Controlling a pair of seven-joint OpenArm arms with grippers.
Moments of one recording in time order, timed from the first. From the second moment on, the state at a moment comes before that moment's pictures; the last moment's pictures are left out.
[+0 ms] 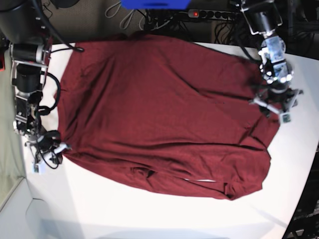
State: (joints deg) left arm 1.4 -7.6 -29.1 72.6 7.1 -7.2 18.3; right arm 27.0 19.5 10.1 40.4 10.5 25.5 -12.3
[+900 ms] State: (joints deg) left arm 8.8 -3.7 -33.1 86.5 8.2 -7.0 21.4; right arm 13.9 10.2 9.6 65.7 10.6 25.5 -23.2
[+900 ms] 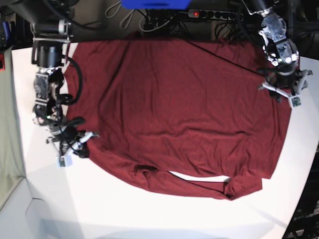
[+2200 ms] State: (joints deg) left arm -11.8 -4.9 -25.3 80.4 8.3 -7.0 26.7; right arm 41.4 17.4 -2.5 24.0 10.6 25.5 -4.8
